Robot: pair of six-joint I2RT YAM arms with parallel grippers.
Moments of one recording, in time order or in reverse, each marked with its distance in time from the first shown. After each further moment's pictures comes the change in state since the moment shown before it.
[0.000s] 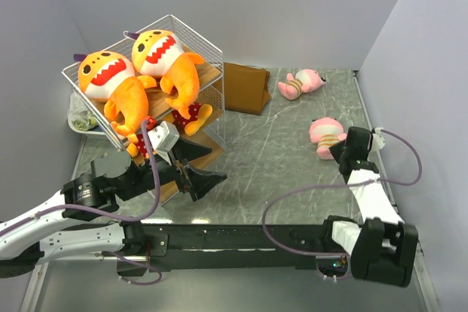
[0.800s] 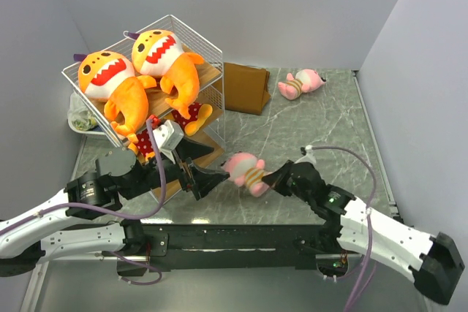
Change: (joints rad) left arm 0.000 0.020 0.006 0.005 -0.011 0.000; right arm 0.972 -0.389 -0.187 -0.074 0.018 0.323
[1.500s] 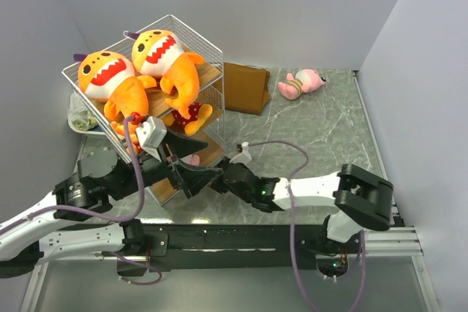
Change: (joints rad) left arm -0.001 -0.024 0.043 0.008 0.000 -0.003; right arm 0.427 0.815 0.336 0.654 0.185 0.226
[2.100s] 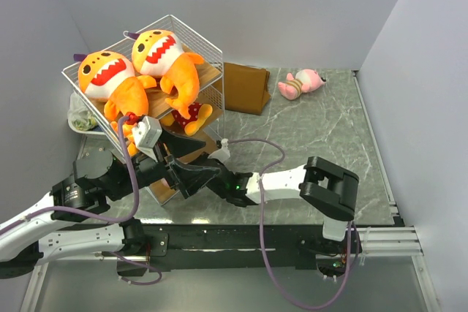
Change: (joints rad) left arm 0.000 -0.018 0.003 0.006 0.000 0.000; right arm 0.026 0.280 0.280 0.043 0.058 0.065
